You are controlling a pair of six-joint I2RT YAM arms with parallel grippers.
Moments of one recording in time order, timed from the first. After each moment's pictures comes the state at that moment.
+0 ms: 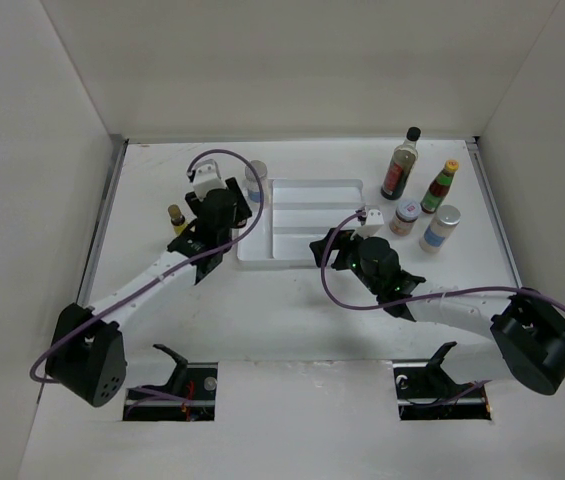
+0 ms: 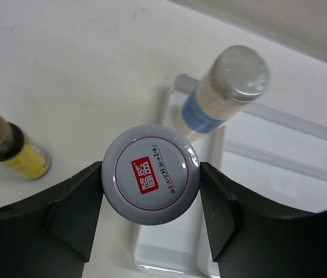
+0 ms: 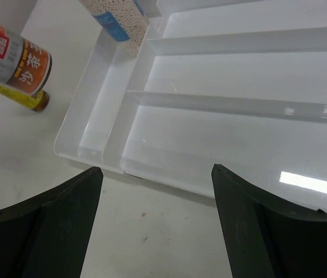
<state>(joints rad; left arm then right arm) -0.50 1.25 0.82 0.04 -0.59 -0.52 0.76 1.30 0.51 0.53 0.28 0.54</state>
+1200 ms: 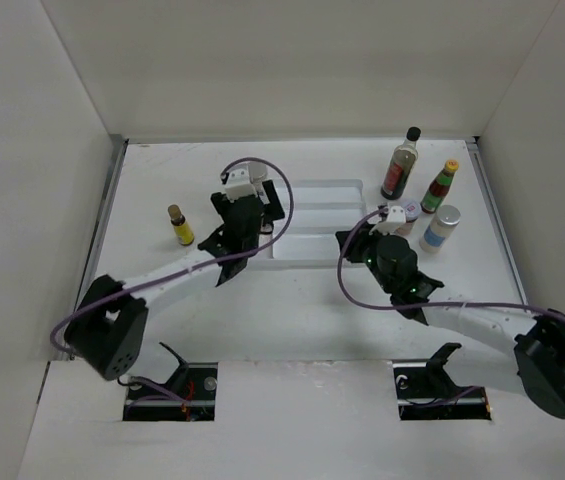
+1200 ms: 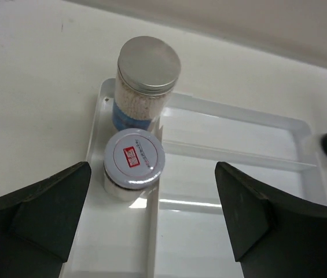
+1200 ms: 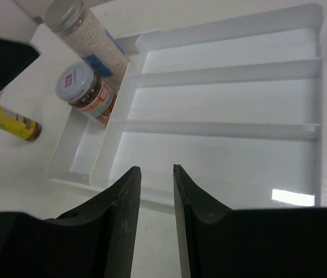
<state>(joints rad) -0.65 1.49 0.89 0.28 -0.62 -0.47 0.70 1.19 0.48 0.51 0.32 0.52</state>
